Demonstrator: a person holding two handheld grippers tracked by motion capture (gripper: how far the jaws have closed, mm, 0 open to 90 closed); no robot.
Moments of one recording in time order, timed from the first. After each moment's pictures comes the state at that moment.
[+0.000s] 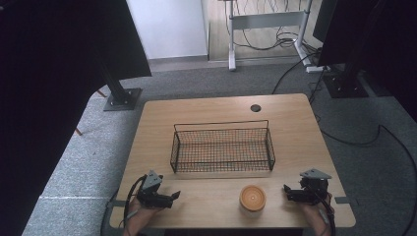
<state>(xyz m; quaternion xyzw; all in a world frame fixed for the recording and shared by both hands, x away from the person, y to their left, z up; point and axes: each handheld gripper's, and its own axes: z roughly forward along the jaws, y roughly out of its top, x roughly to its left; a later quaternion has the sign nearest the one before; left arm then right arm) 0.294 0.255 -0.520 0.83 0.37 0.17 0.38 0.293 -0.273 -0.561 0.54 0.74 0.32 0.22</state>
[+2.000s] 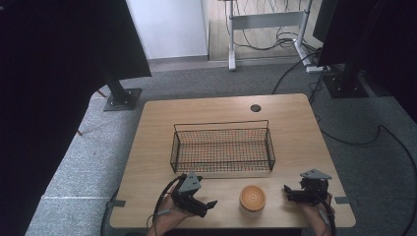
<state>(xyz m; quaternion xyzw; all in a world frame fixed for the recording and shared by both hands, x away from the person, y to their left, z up) 0.279 0.138 -0.489 0.87 0.23 0.11 0.42 0.292 -0.273 -0.561 0.54 0.74 0.32 0.22</state>
